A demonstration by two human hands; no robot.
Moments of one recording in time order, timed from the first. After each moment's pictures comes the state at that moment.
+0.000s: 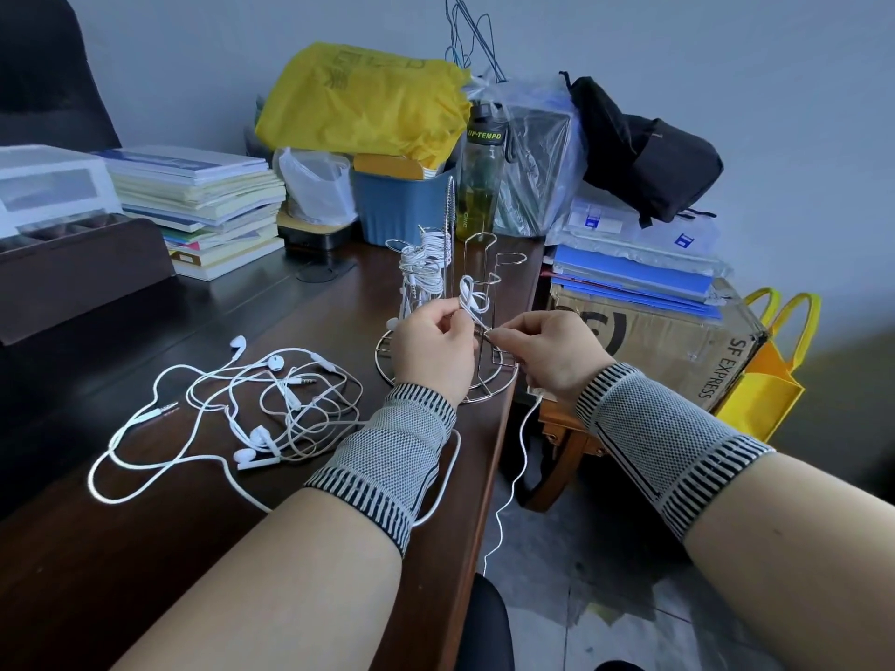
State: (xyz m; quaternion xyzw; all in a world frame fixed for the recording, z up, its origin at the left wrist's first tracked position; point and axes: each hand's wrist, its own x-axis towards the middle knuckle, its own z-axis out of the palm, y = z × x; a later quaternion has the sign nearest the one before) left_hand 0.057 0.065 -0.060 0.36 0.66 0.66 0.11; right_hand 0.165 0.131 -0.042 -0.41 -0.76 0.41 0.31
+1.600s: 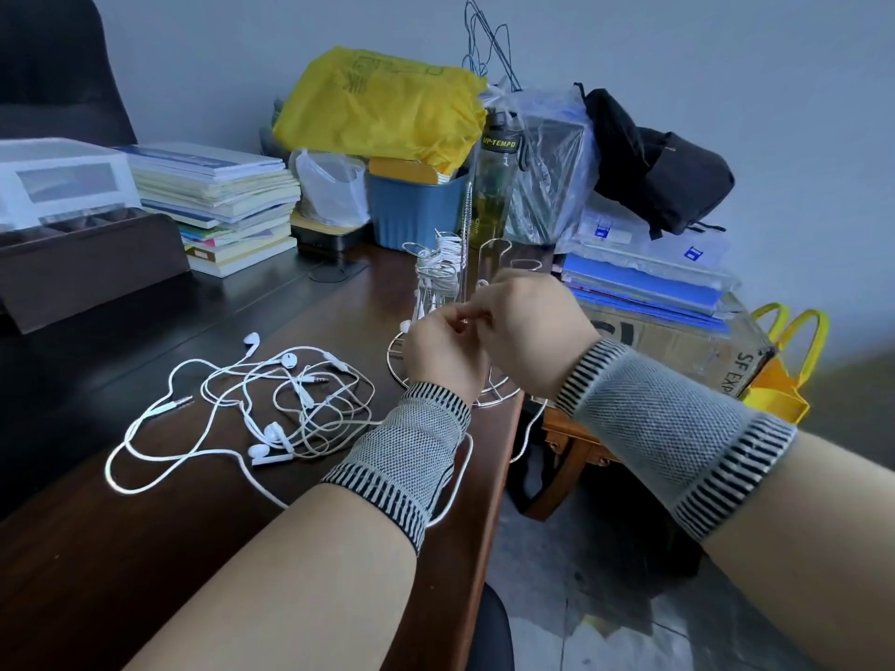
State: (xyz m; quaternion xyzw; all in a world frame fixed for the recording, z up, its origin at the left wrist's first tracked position) left_hand 0.054 0.071 -0.060 0.32 0.69 0.64 0.11; right_hand 0.138 0.092 0.009 -0.28 -0.93 -0.05 0.22
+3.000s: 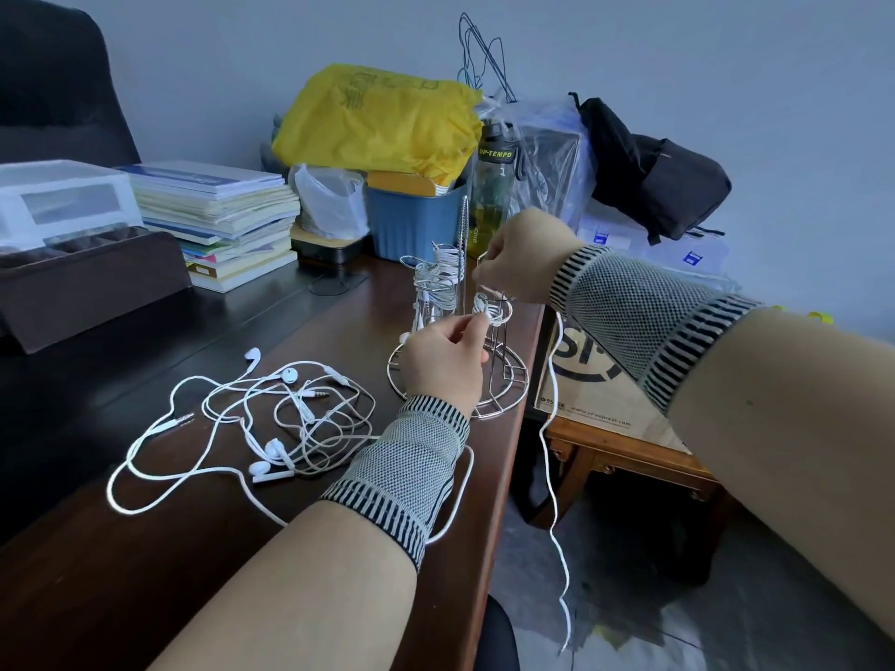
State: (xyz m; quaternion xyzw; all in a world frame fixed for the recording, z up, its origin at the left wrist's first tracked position) left_hand 0.055 0.070 -0.059 0.32 0.65 0.67 0.14; right_hand 0.112 0.132 0.061 -0.41 -0.89 0.05 0.17
